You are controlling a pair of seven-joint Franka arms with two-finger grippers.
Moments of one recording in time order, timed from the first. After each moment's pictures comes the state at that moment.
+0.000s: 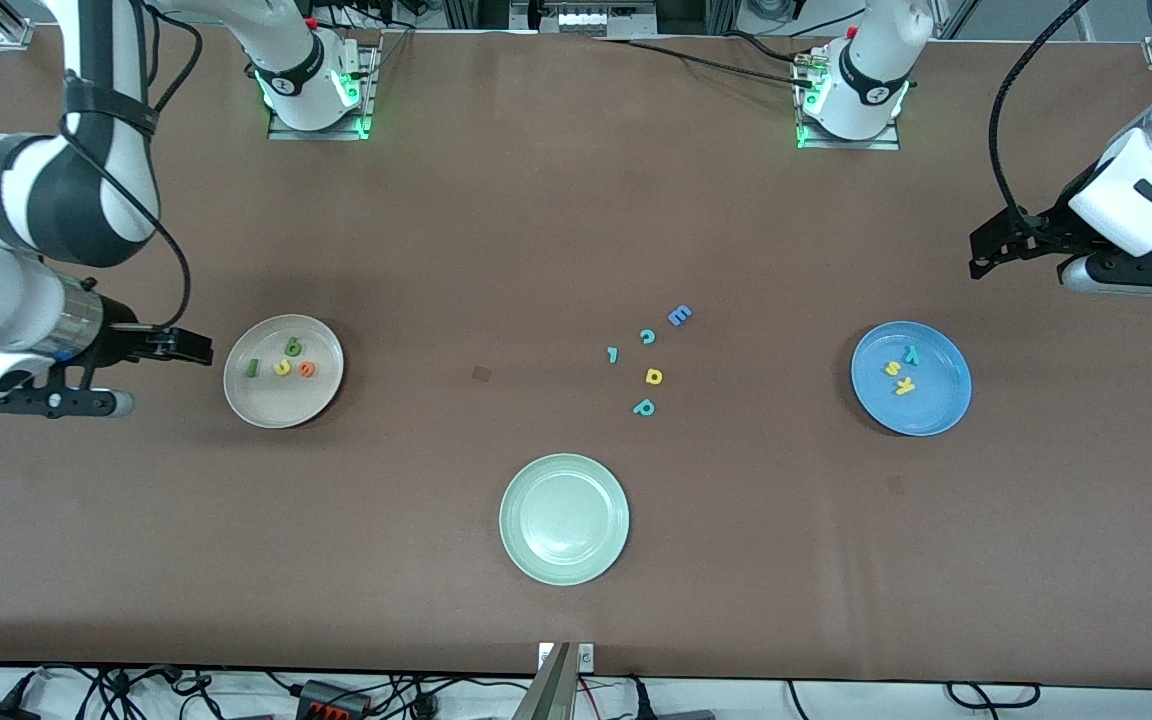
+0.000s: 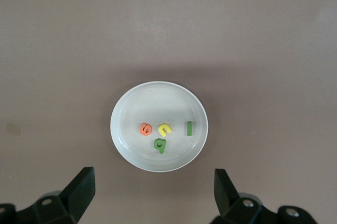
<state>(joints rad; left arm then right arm) -0.10 0.01 0.02 -1.64 -0.01 1.67 -0.04 0.66 0.40 -0.75 -1.56 0.26 1.75 -0.09</state>
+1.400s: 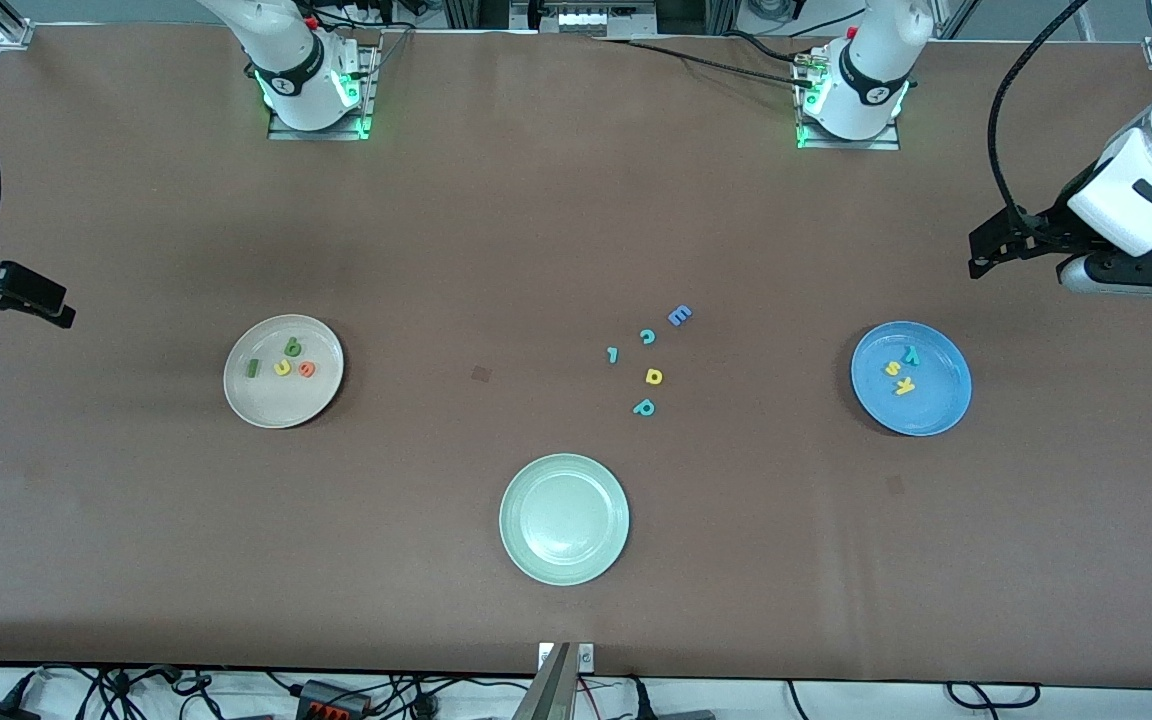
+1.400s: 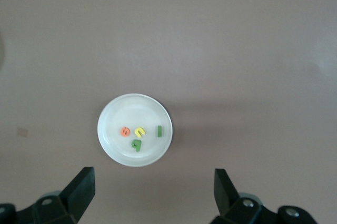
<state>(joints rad) -0.10 0.01 0.02 -1.64 -0.01 1.66 -0.04 0.05 0.18 -0.13 -1.45 0.00 1.66 -0.04</state>
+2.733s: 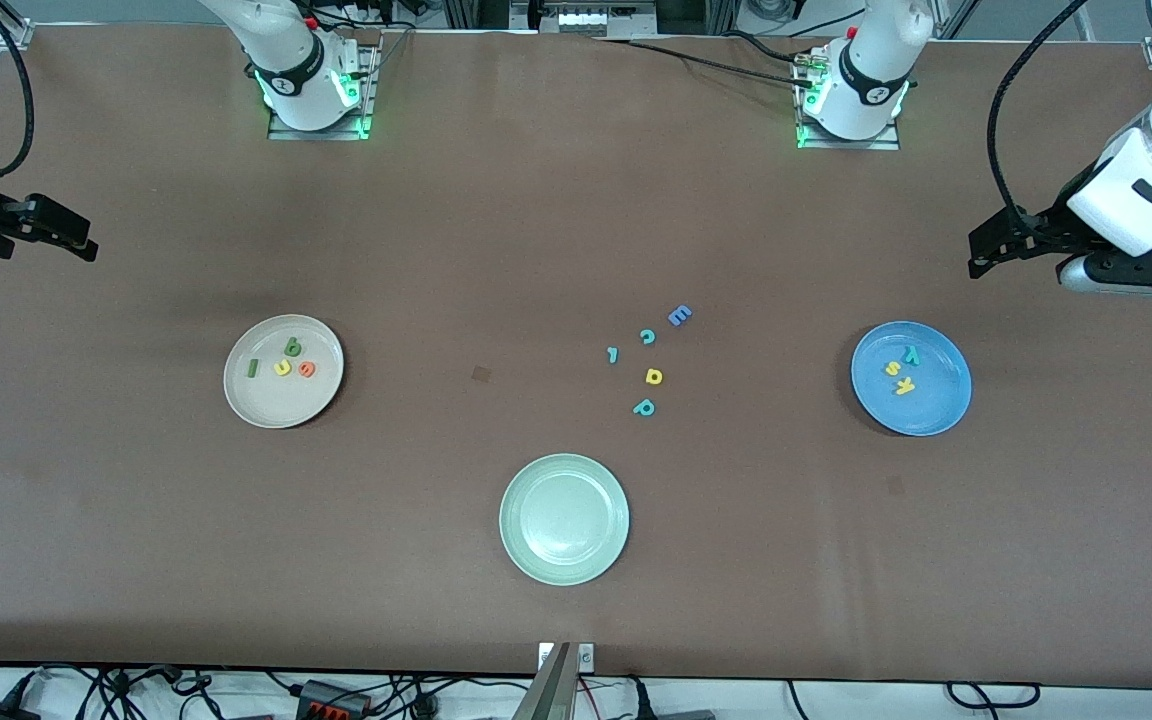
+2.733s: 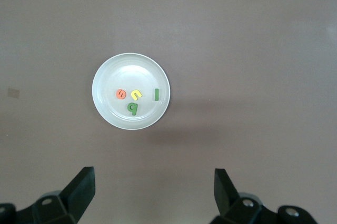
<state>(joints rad) -0.10 0.01 0.02 -1.64 -0.01 1.66 -0.04 0.02 -0.04 -0.09 -1.75 -0.02 1.69 -0.07</state>
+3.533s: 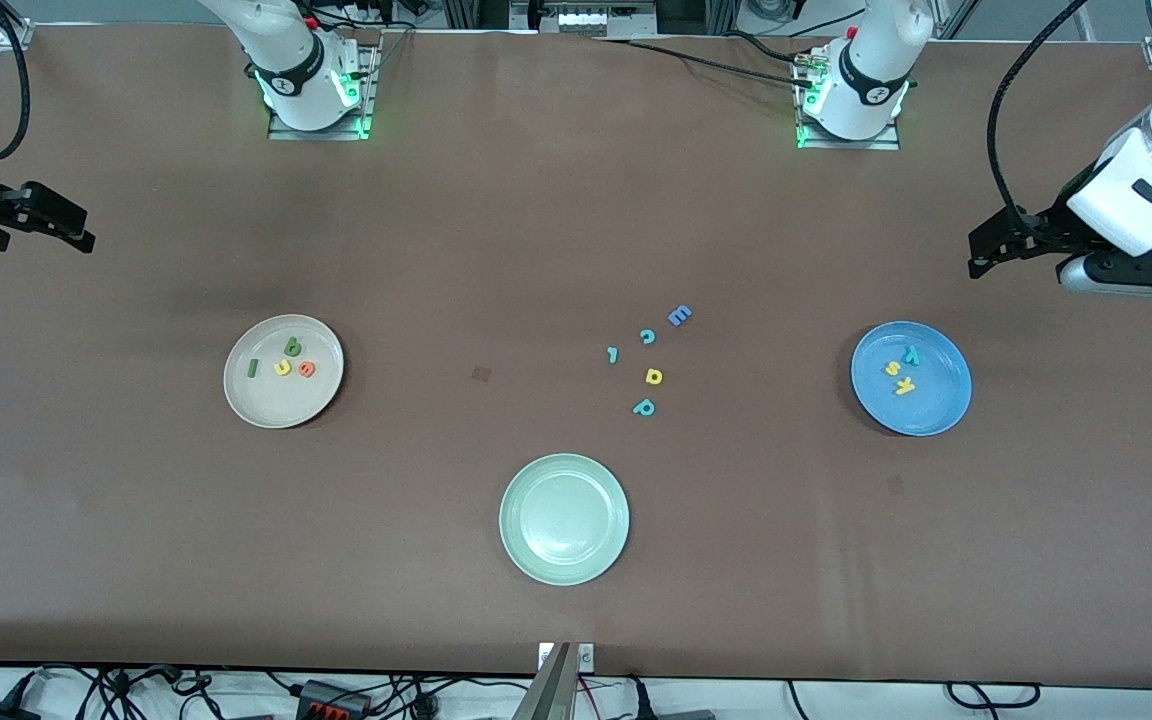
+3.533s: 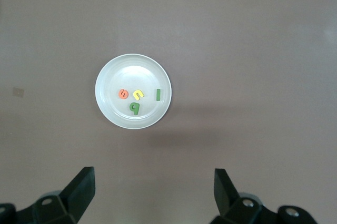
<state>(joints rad) -0.10 0.01 0.02 -1.64 -0.01 1.66 -0.04 0.02 -0.06 -0.09 -1.75 -0.02 1.68 -0.07</state>
